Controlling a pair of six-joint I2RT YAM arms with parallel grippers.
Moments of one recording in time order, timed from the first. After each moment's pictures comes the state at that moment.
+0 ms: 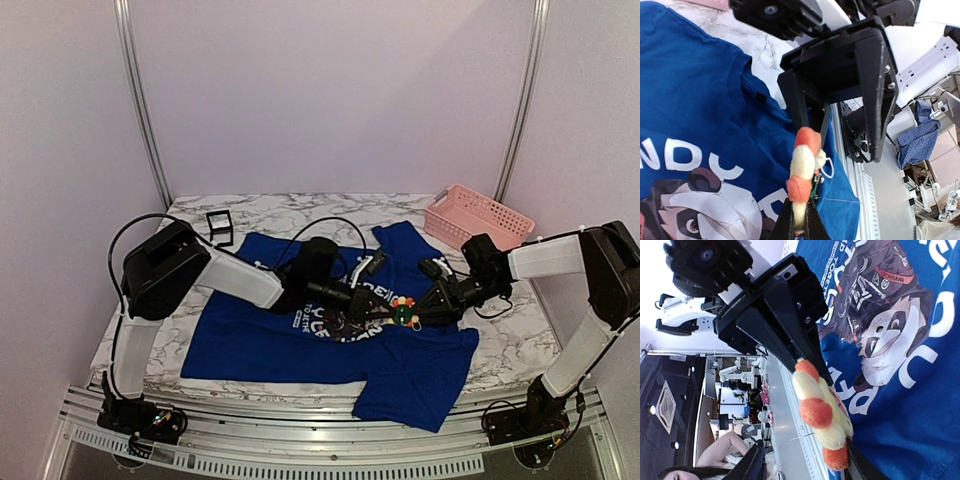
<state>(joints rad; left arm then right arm) -0.92 2.22 1.31 0.53 0.80 -0.50 0.30 1.65 0.80 -0.42 -1.26 0.16</state>
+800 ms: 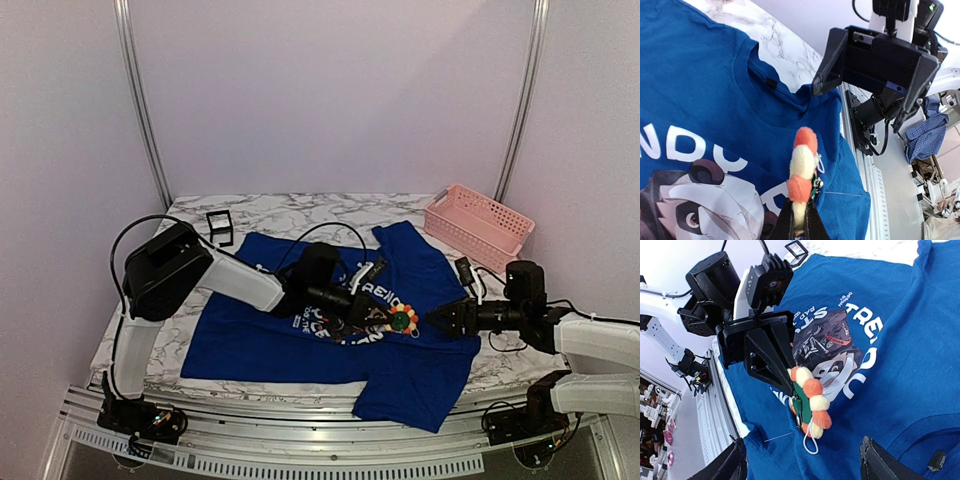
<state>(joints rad) -0.93 2.23 1.30 0.50 0.77 -0.45 0.35 1.01 0.28 0.20 -0.75 0.33</state>
